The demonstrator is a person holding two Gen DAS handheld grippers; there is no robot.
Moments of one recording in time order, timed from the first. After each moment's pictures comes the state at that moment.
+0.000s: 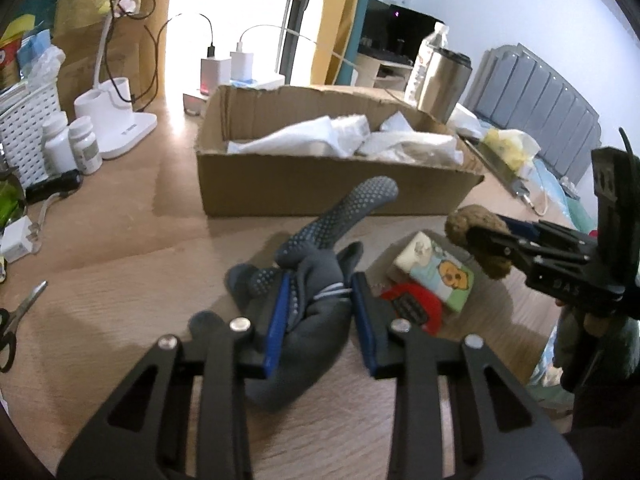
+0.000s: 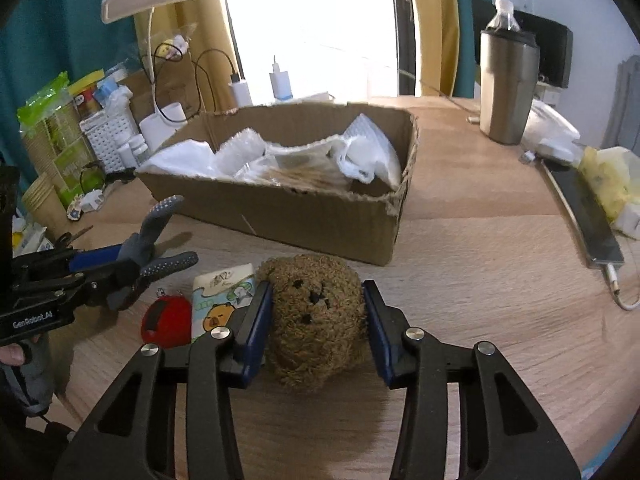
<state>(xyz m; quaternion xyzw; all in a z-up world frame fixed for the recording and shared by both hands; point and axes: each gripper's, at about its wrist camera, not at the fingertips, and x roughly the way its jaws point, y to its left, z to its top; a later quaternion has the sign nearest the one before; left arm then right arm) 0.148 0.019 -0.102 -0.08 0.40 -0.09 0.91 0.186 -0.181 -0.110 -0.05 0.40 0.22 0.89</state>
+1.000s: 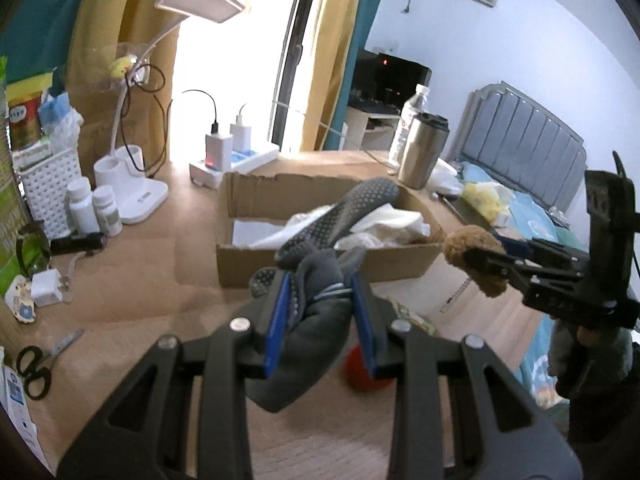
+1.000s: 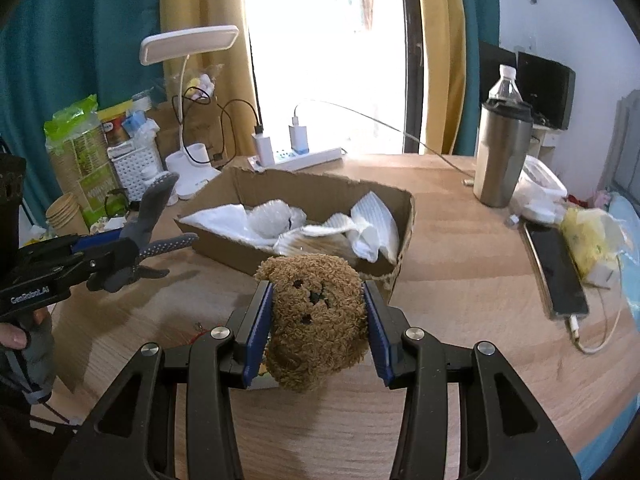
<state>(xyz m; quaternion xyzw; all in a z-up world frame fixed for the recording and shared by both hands) 0.130 0.030 -0.040 -0.08 0.31 -0.10 0.94 0.166 -0.177 -0.051 -0.07 0.34 0.23 0.91</state>
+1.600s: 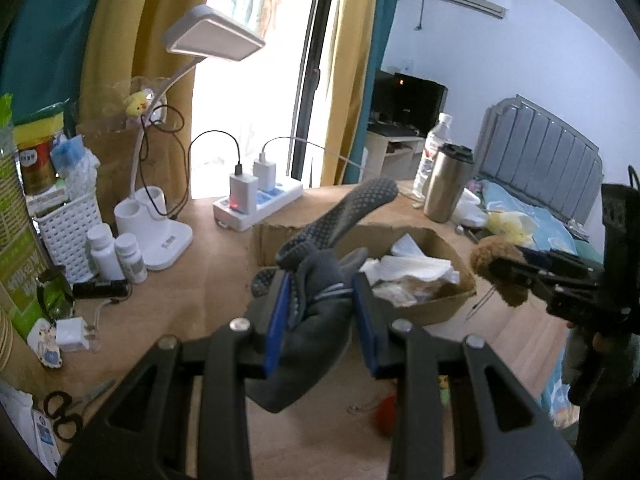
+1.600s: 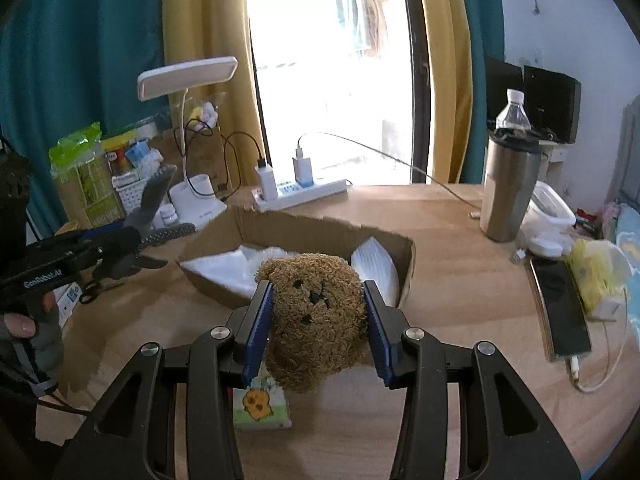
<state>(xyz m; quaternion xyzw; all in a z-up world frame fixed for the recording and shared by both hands) 0.158 0.046 -0.017 -0.07 0.28 -0.06 0.96 0.193 -0.180 -0.031 -0.05 0.30 0.26 0.92</state>
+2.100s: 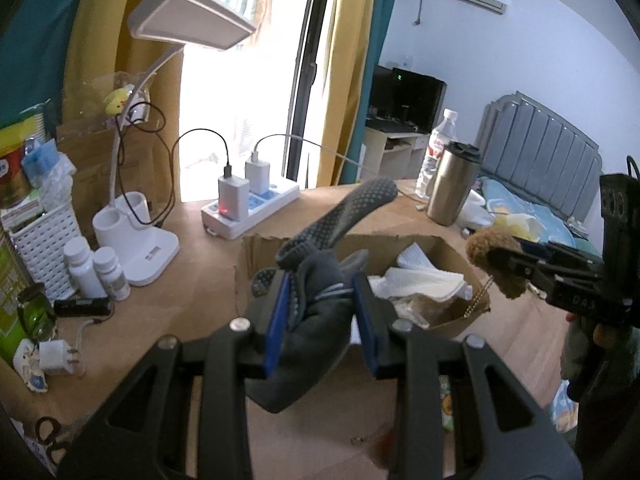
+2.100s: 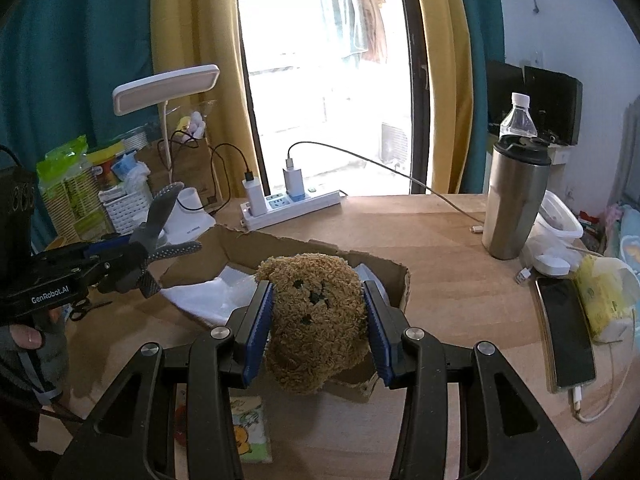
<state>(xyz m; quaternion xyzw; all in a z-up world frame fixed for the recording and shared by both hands) 0.199 0.043 -0.026 -0.07 0.29 -0.07 0.95 0.232 -0.178 -0.032 -0.04 0.30 0.25 0.92</state>
